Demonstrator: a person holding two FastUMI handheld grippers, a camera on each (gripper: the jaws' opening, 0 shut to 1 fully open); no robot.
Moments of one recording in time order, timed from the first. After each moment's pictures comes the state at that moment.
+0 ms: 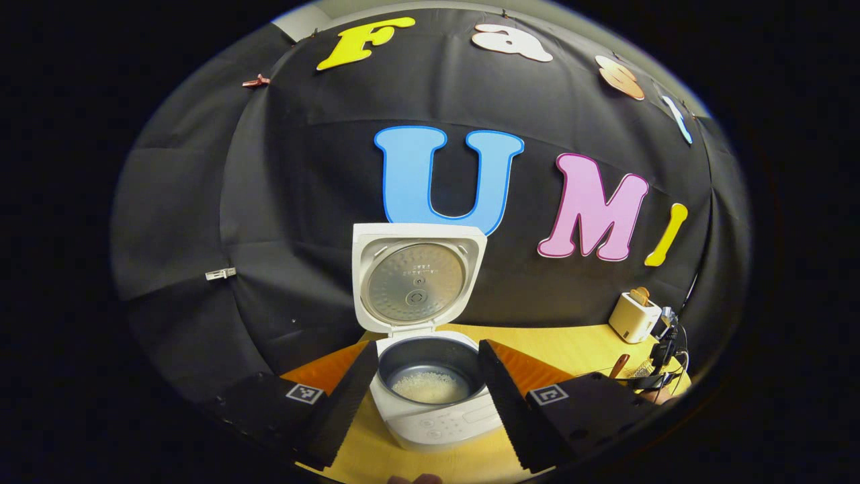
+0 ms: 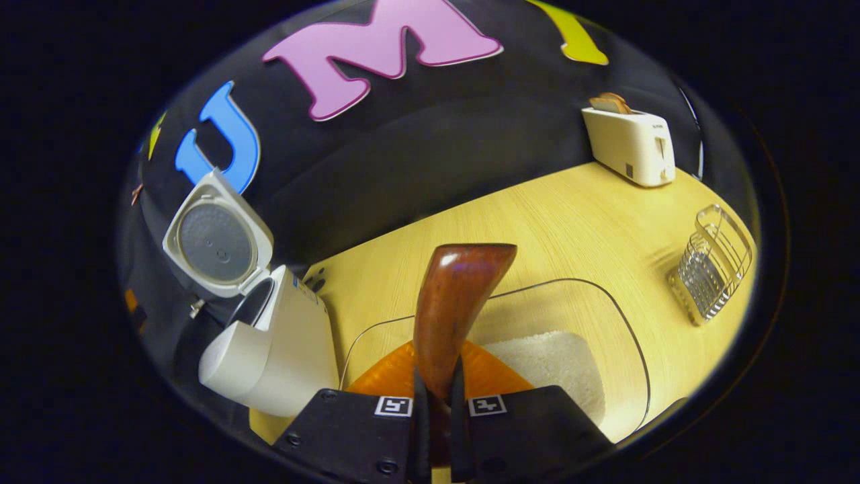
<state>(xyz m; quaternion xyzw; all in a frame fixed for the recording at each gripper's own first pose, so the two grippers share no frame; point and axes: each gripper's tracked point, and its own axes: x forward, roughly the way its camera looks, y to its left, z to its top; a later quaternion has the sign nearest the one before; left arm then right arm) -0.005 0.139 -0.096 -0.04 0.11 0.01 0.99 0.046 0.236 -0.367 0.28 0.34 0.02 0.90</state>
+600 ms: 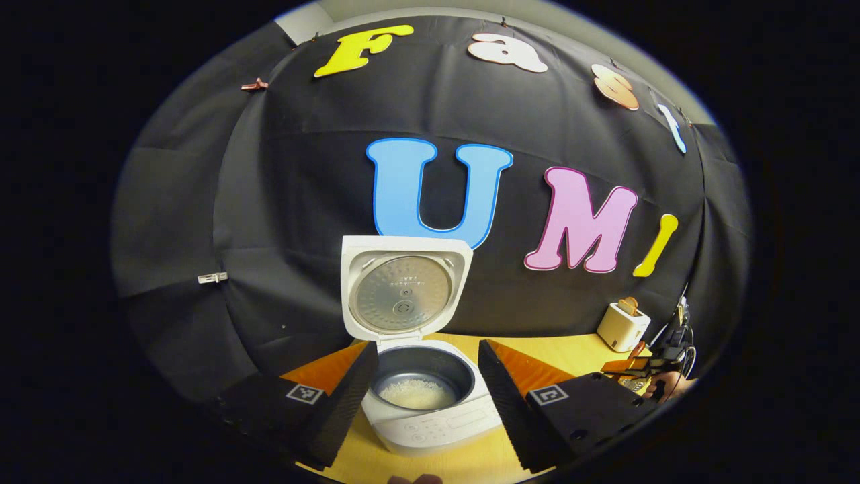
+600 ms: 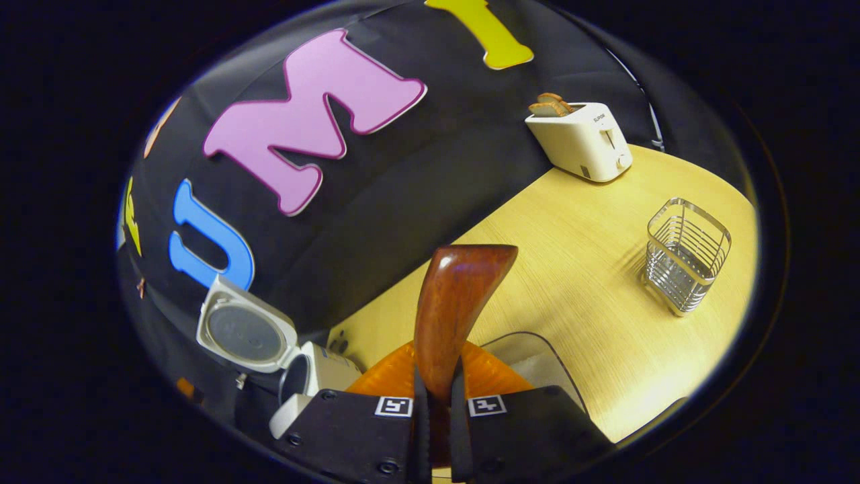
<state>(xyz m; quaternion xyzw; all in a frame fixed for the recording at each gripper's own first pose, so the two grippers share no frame) -0.008 0.126 -0.081 -0.06 0.09 -0.02 0.99 0.068 0.171 -0.290 0.42 0.27 -0.04 0.87</state>
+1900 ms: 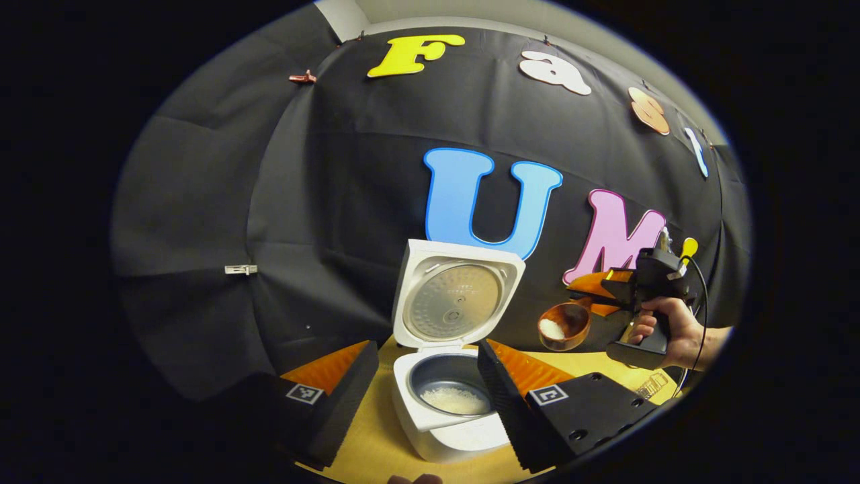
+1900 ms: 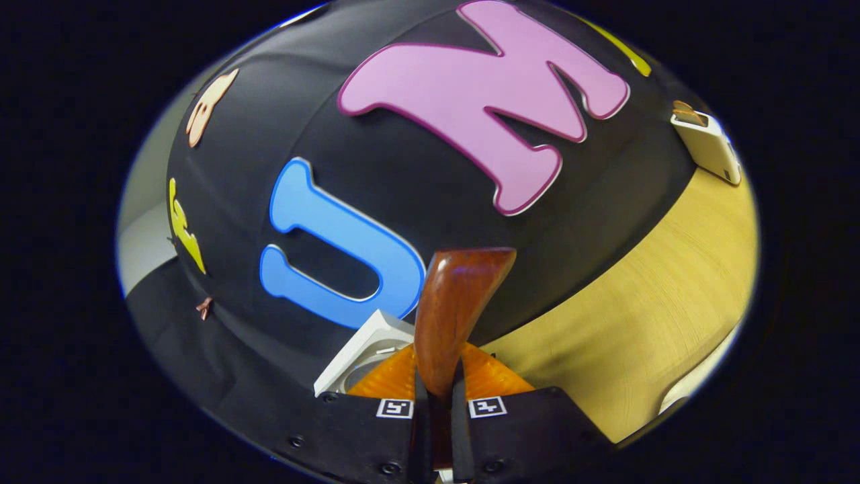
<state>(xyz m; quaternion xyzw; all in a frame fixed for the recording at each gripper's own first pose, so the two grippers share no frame) -0.018 0.216 -0.094 -0.08 0.06 0.04 0.99 0.201 0.433 -0.105 0.43 0.19 0.13 0.87</state>
